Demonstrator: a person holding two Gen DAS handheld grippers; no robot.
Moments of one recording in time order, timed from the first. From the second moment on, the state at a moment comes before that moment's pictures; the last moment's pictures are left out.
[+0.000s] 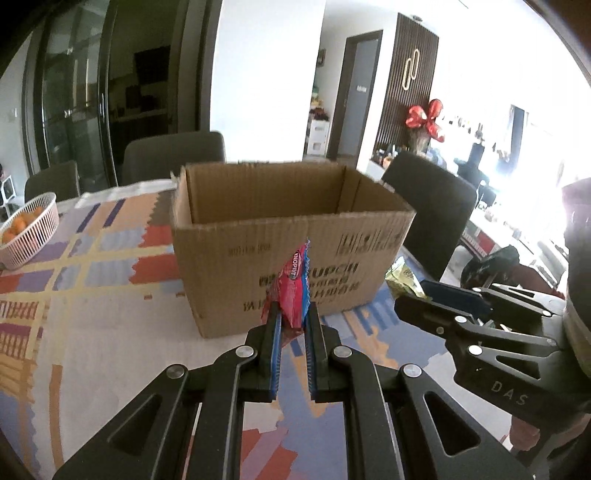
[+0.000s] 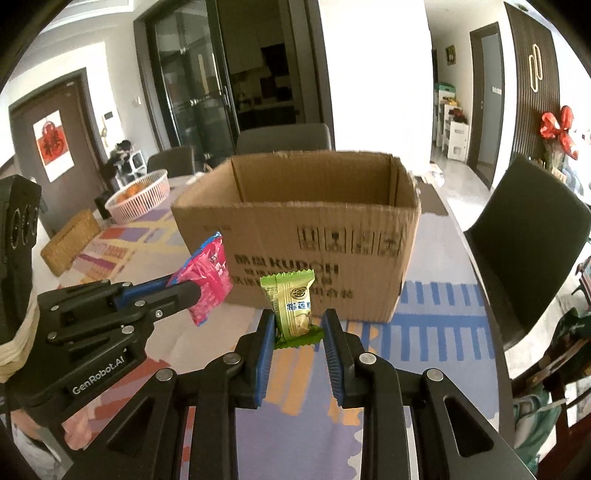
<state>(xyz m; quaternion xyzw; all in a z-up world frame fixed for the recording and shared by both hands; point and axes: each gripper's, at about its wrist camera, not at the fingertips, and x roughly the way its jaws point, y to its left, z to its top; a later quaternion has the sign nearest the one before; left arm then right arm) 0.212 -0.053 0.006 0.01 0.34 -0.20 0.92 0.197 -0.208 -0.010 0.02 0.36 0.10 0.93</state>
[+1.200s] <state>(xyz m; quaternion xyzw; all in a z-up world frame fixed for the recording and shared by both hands) 0.281 -0.052 0.097 0.00 0.27 -0.19 0.94 0.263 -0.211 0.088 0.01 0.27 0.09 0.96</state>
